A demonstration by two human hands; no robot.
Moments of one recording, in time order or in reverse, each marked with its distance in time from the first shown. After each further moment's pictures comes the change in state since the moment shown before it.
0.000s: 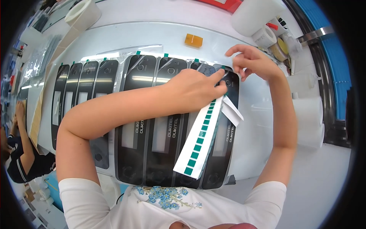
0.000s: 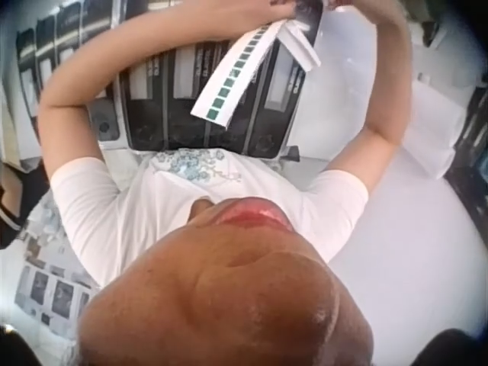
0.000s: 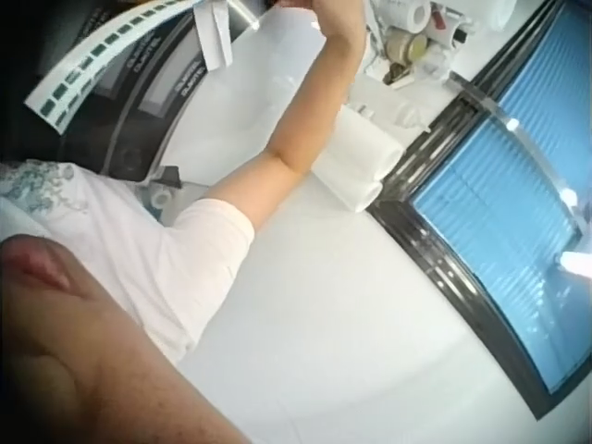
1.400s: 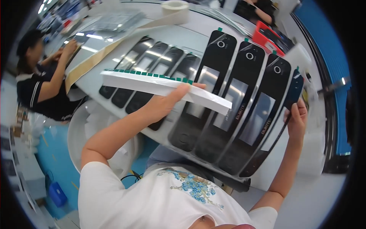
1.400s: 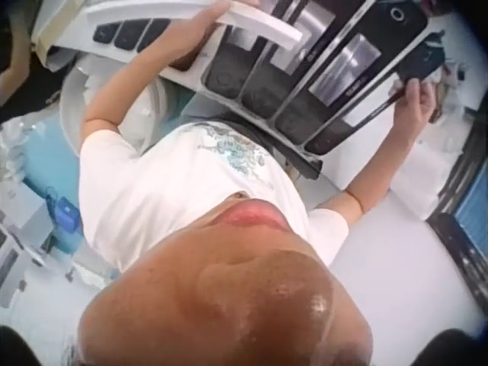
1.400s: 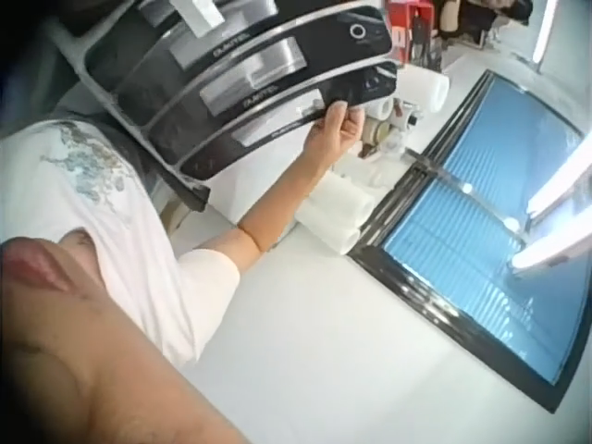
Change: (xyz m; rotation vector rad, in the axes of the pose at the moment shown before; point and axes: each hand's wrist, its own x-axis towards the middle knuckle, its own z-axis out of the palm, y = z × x) left_hand -0.224 0.079 -0.078 -1.253 0.559 -0.816; right_hand -0.103 -0.006 0.078 0.394 0.299 -0.710
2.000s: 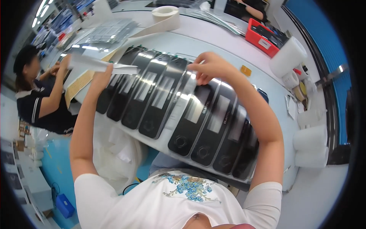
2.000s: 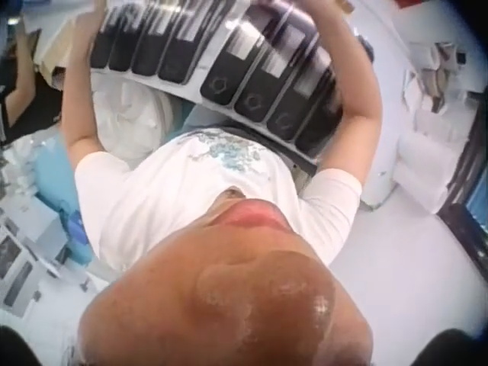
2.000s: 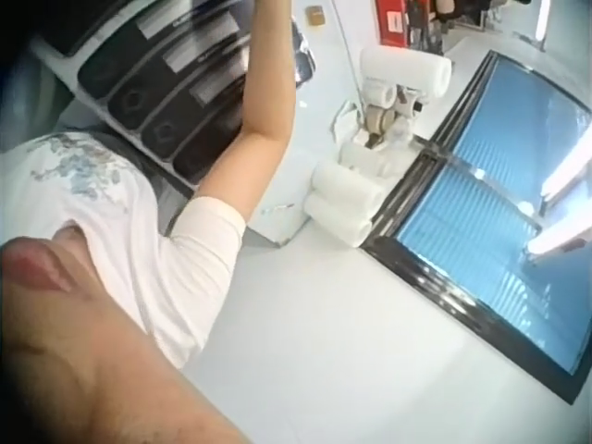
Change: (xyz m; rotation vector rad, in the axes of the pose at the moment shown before) left_hand -0.006 0.008 -0.221 1.026 0.841 -0.125; right_hand 0.152 0.046 0.217 -0.464 -0.593 0.503
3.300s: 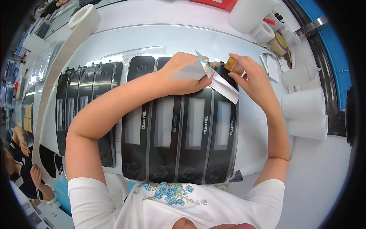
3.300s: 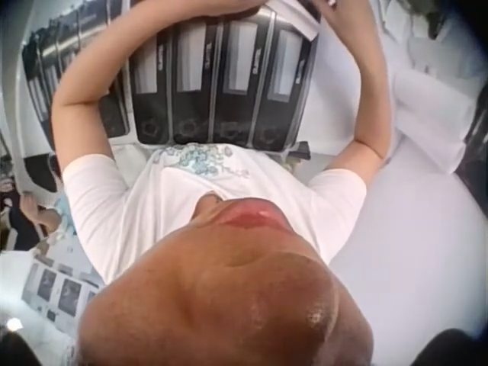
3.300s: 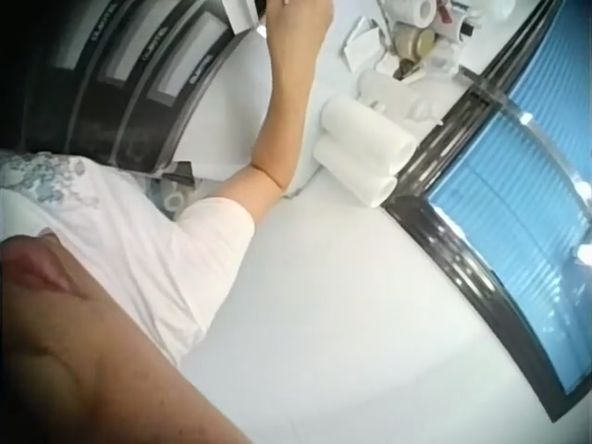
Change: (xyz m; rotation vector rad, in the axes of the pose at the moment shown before) left_hand -0.082 0.326 0.255 -0.309 -0.514 1.325; right_hand -0.173 0.170 -0.096 -0.516 0.660 -0.073
